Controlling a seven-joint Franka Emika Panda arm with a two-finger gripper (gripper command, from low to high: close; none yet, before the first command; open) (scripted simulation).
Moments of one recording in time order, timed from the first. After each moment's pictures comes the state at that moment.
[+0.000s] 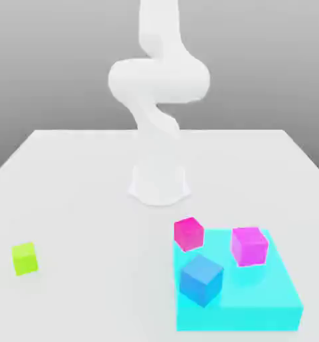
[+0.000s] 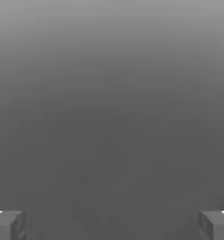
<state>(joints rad) -0.02 -0.71 -0.05 -2.33 0.03 2.35 0.82</state>
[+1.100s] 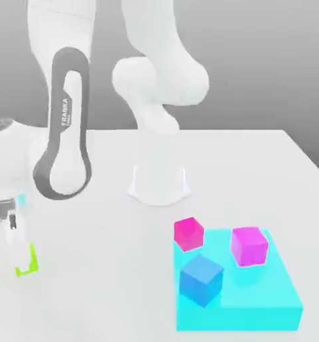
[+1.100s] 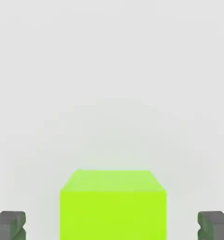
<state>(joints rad) -0.47 0.38 -0.20 -2.59 0.41 2.95 0.87</state>
